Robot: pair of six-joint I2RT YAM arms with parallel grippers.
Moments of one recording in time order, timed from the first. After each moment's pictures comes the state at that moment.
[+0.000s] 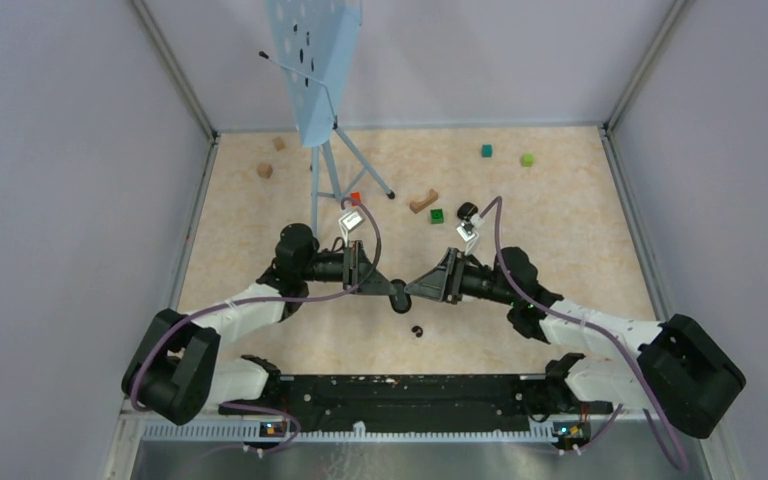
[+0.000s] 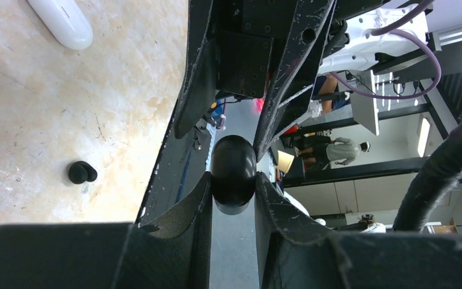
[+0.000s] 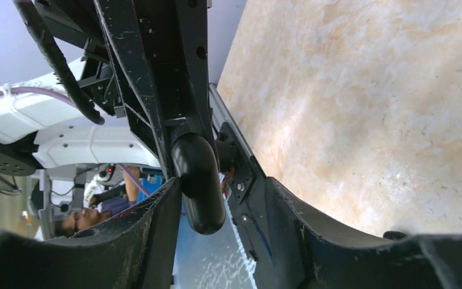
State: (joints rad) left arm -0.45 1.25 0.46 0.63 1.12 -1.03; right arm 0.73 1.12 0.38 0.61 -0.49 1.04
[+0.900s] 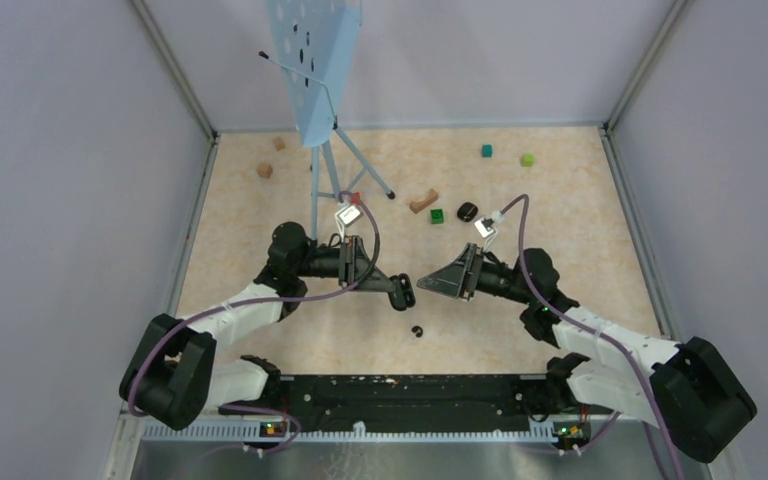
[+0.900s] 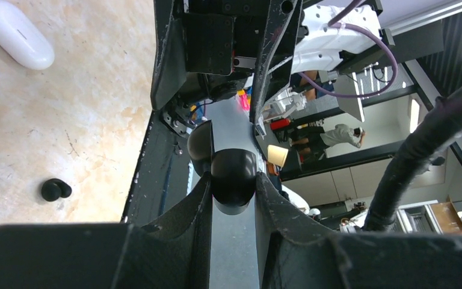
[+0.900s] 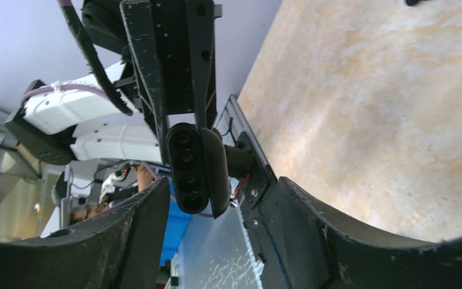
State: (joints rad) left arm -0.45 1.23 0.48 0.75 1.17 -1.12; right arm 0.62 1.01 0.32 0.65 -0.58 1.07
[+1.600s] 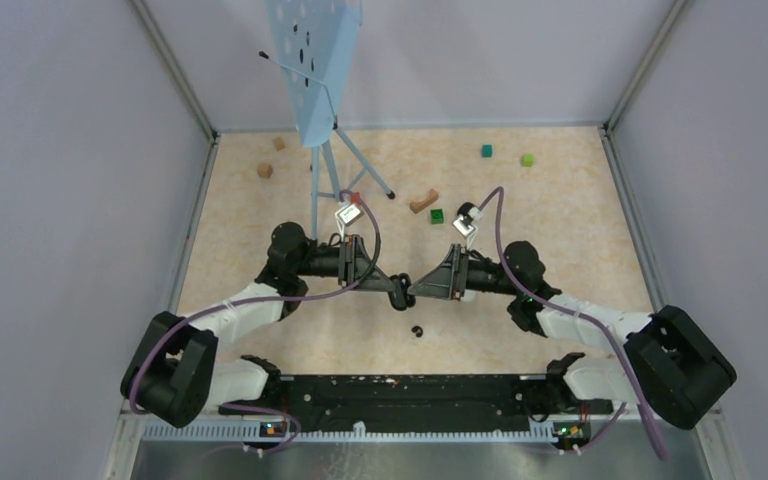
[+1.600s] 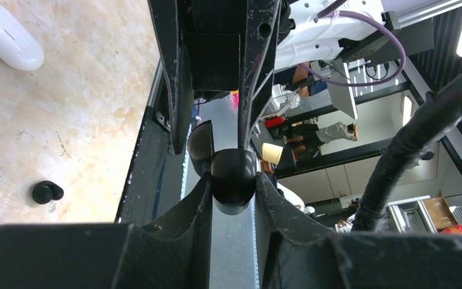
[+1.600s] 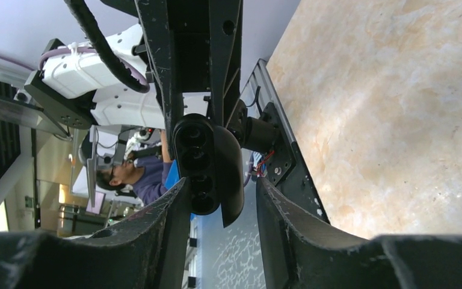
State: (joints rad) left arm -0.45 1.24 0.48 0.81 1.19 -1.17; right arm 0.64 1.20 0.37 0.84 -0.76 1.14
